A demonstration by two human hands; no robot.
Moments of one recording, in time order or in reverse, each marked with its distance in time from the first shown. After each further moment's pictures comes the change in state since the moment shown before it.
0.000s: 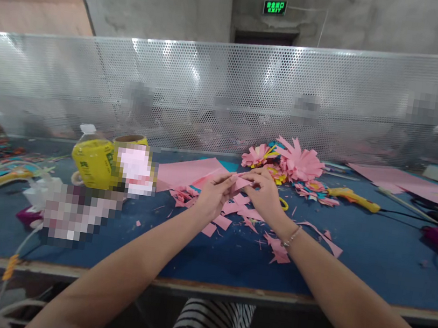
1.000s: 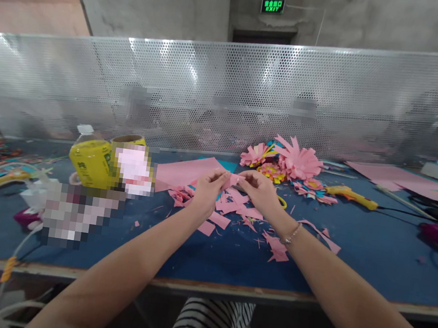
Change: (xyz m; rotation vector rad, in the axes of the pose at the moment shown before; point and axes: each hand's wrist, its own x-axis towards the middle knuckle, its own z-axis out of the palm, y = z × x) left_hand 0.010 -0.001 -0.008 0.197 0.071 0.231; right_hand 0.000 0.001 0.001 0.126 -0.120 0.197
